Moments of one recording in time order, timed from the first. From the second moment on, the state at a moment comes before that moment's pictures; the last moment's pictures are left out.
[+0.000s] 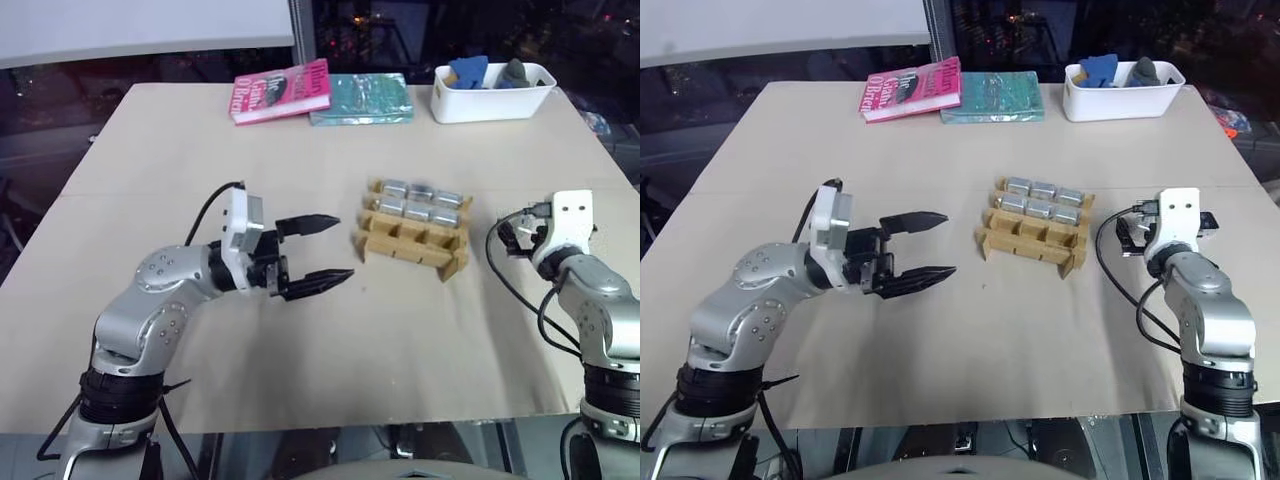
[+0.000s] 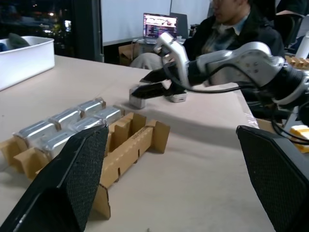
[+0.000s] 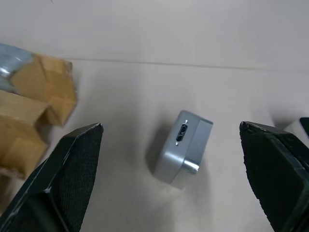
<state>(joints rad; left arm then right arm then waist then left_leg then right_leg) -0.28 0.66 0.08 -0.39 -0.73 0.48 -1.05 -0.32 -0.41 -0.24 -0.23 0.25 0.83 0.10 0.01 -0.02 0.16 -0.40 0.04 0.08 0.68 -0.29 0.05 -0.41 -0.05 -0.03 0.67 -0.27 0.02</state>
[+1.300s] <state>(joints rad) -0.47 0.52 0.00 -0.34 -0.86 0.70 -0.90 -0.21 -0.52 -0.46 -0.77 1.14 1.09 0.38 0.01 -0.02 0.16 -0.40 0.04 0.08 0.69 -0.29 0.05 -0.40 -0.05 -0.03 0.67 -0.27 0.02</state>
